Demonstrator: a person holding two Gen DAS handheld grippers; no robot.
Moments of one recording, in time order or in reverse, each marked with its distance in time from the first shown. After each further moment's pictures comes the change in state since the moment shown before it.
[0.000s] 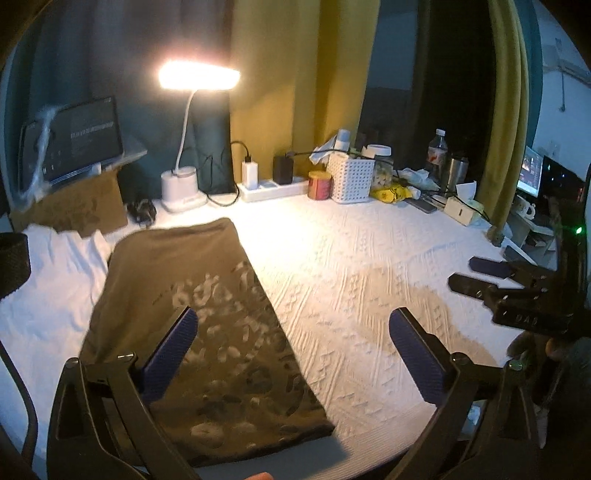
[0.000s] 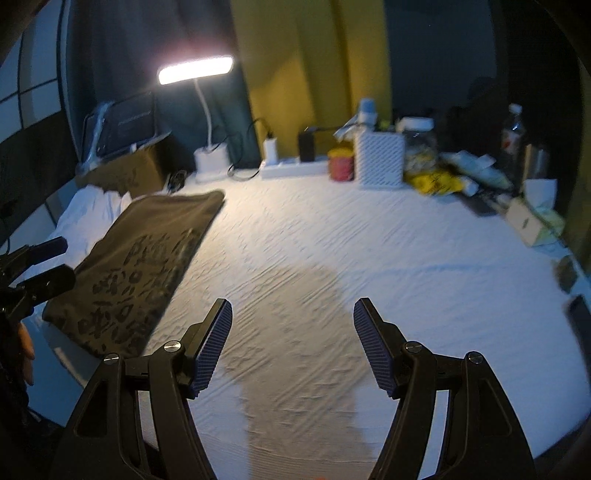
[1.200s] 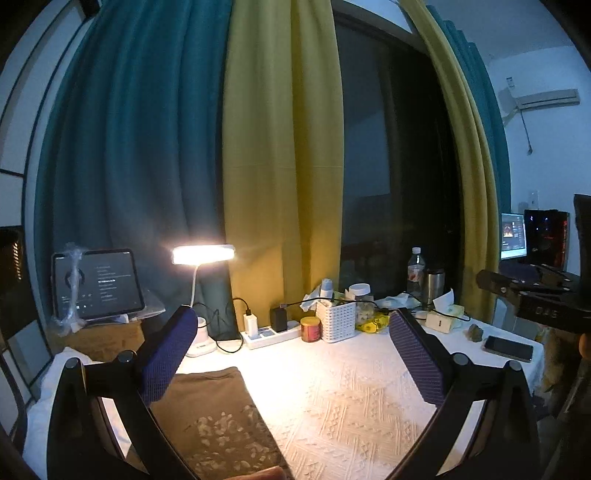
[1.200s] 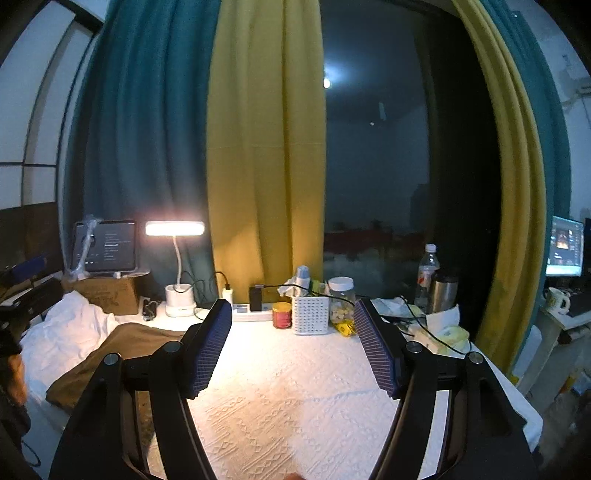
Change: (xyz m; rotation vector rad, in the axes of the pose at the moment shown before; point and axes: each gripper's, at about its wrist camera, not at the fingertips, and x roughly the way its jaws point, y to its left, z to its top) left arm -0.108 -0.029 0.053 0.074 -0.492 0.015; right arm -0.156 0.006 0.062 0.004 -0.439 -0.218
